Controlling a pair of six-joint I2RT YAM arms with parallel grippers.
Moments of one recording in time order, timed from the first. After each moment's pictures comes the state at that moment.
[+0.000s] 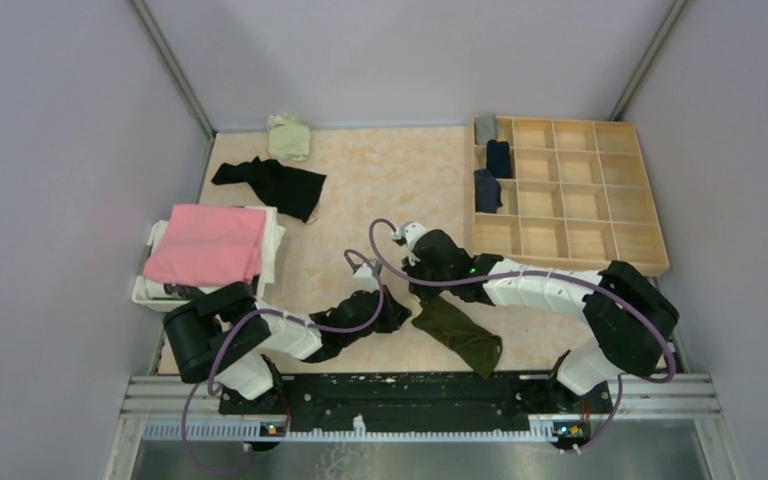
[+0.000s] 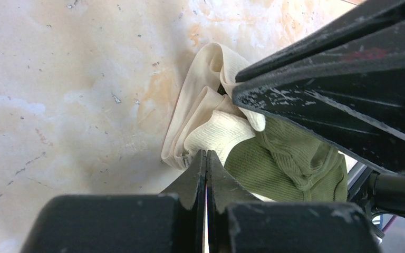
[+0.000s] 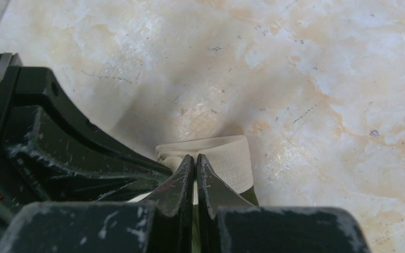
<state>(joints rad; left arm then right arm) -1.04 1.51 0.30 0.72 -0.21 -0.95 0.92 1.52 0.85 -0.13 0.01 0.21</state>
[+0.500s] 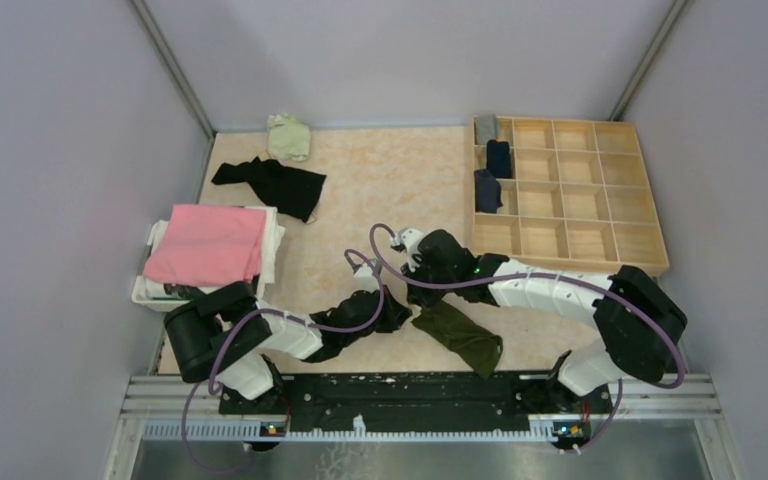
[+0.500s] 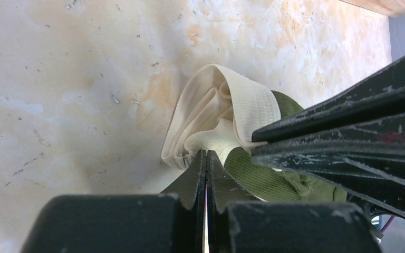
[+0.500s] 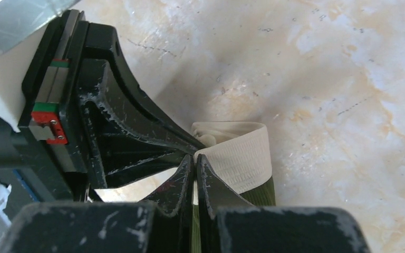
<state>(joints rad) -1.04 1.52 0.30 0.72 -0.21 -0.95 0.92 1.47 0.85 -0.20 -0.14 0.18</state>
